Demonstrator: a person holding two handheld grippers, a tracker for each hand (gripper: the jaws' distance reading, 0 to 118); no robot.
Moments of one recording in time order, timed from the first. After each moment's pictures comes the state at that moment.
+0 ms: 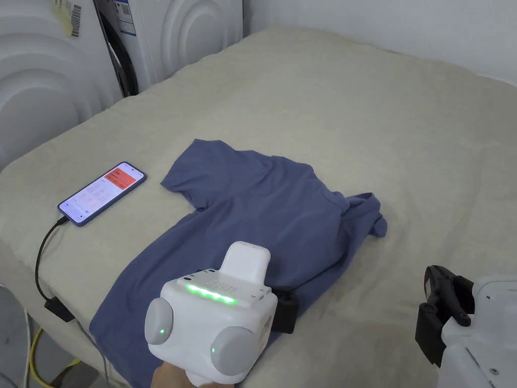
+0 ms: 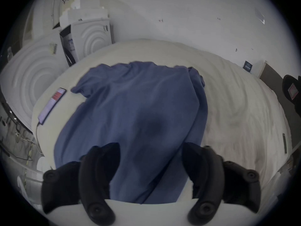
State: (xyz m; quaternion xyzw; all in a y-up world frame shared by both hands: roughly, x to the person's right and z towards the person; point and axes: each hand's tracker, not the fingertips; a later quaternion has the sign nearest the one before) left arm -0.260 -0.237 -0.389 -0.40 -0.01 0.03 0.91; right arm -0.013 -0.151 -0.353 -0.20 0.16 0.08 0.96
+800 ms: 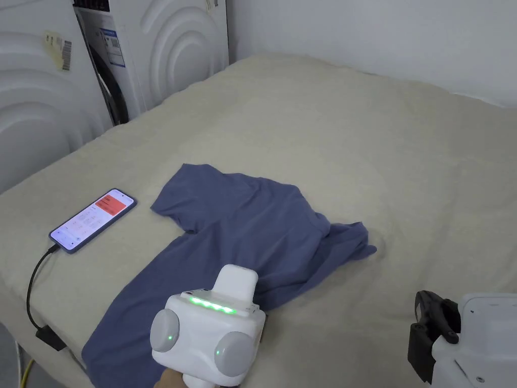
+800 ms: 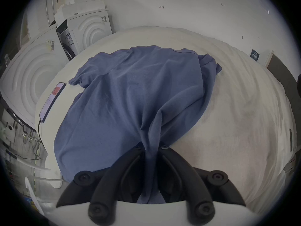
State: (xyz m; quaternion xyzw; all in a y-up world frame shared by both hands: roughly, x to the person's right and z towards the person) left arm -0.258 -0.246 -0.398 -0.44 0.03 -0.01 0.90; right arm 0.006 -0.151 -0.349 -0.24 0.14 0.05 0.96
